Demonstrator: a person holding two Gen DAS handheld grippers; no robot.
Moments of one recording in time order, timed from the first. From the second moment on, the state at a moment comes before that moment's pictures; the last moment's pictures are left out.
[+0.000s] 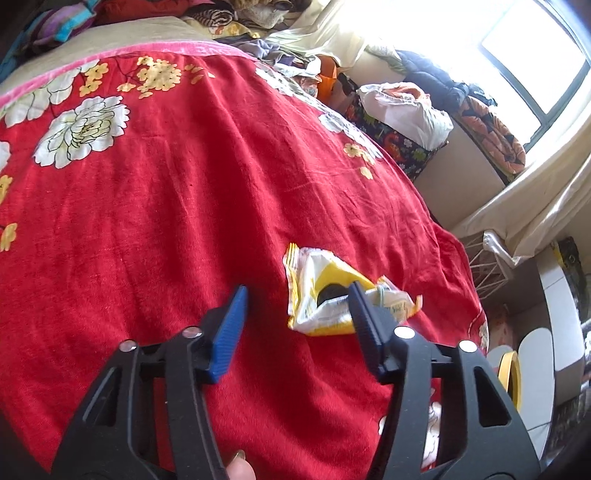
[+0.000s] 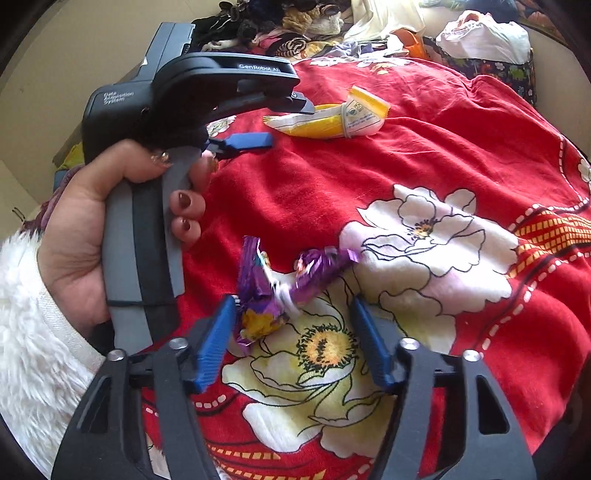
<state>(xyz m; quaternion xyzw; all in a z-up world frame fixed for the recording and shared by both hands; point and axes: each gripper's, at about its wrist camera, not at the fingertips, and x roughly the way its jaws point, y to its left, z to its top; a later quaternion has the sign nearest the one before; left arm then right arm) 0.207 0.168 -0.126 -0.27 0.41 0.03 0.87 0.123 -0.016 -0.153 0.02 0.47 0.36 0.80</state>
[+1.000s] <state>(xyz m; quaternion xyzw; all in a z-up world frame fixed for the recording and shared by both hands) 0.171 0.100 -0.076 -0.25 0.38 -0.05 0.89 0.118 -0.137 -0.096 0.10 0.38 0.31 0.87</state>
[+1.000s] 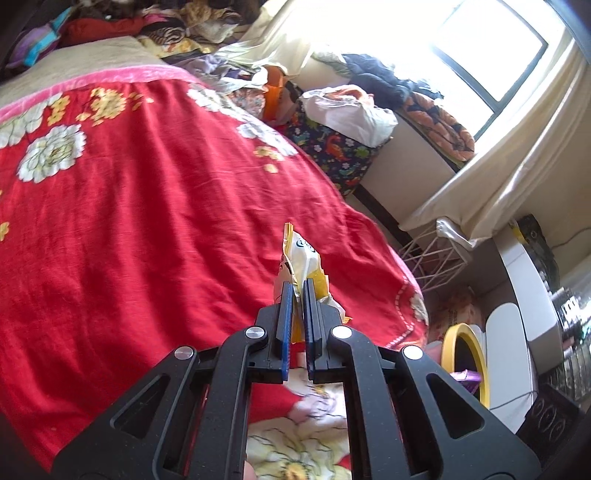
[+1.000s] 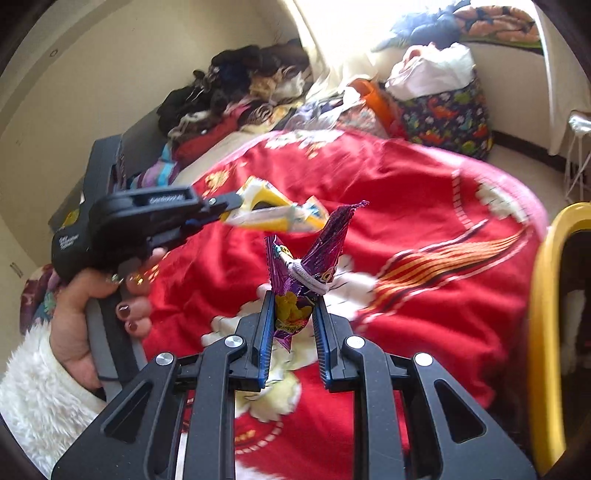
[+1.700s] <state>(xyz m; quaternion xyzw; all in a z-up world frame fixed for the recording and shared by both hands) 0.167 0.004 -0.039 -0.19 0.36 -0.14 0.90 0.118 -0.235 -0.077 0.16 0.35 0.22 0.90</state>
